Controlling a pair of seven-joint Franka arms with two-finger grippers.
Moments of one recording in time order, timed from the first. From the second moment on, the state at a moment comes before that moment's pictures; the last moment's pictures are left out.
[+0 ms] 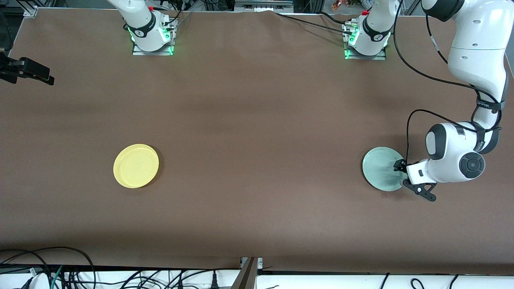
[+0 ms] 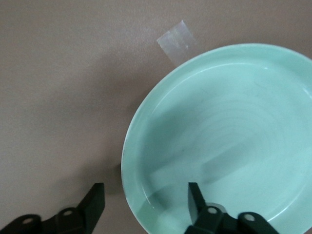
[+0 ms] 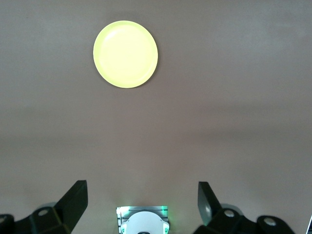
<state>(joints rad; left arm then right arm) 0.16 0.74 -0.05 -1.62 0.08 2.21 0.62 0.02 0.05 -0.07 -1.46 -0.03 1.36 -0.03</state>
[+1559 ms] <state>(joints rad) -0.22 0.59 -0.10 -1.32 0.35 1.62 0.42 0.02 0.05 -0.07 -1.46 -0.03 1.36 -0.03</state>
